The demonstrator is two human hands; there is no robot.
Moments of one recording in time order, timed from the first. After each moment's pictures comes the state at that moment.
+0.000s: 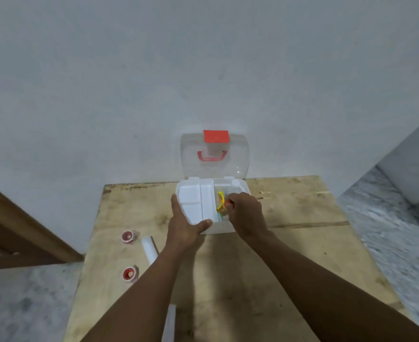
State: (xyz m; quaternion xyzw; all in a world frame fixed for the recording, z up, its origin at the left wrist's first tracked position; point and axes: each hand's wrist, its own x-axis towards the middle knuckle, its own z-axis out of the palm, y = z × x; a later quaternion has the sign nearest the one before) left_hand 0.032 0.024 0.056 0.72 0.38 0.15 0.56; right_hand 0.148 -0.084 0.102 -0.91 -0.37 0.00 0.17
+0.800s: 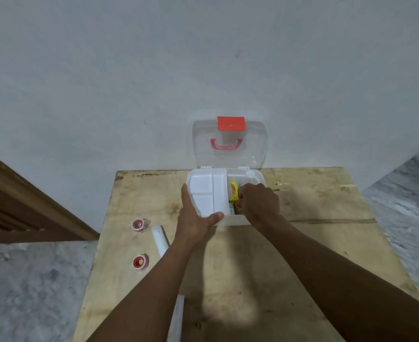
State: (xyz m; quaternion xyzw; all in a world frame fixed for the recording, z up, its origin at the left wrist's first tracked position) left_hand 0.032 0.023 0.053 0.71 0.40 0.14 0.56; right_hand 0.169 -0.070 0.096 -0.93 -0.36 0.05 0.03
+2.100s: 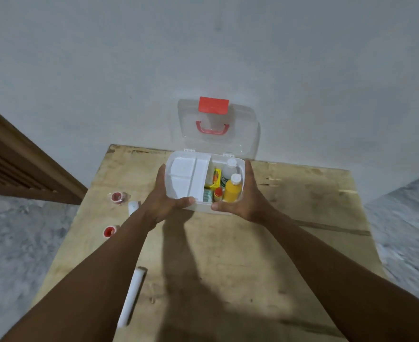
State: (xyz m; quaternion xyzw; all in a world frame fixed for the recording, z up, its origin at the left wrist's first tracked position) left_hand 0.038 0.030 0.051 0.70 0.36 0.15 0.60; right_hand 0.251 -0.109 0.012 -0.78 -0.38 0.31 0.39
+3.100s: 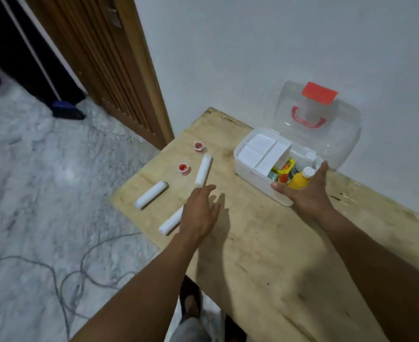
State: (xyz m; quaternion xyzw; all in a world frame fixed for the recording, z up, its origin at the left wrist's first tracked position) left_hand -0.028 -0.122 0.038 0.69 0.63 0.23 0.27; right_hand 0.243 -0.117 0.044 -0.77 -0.40 0.35 0.35
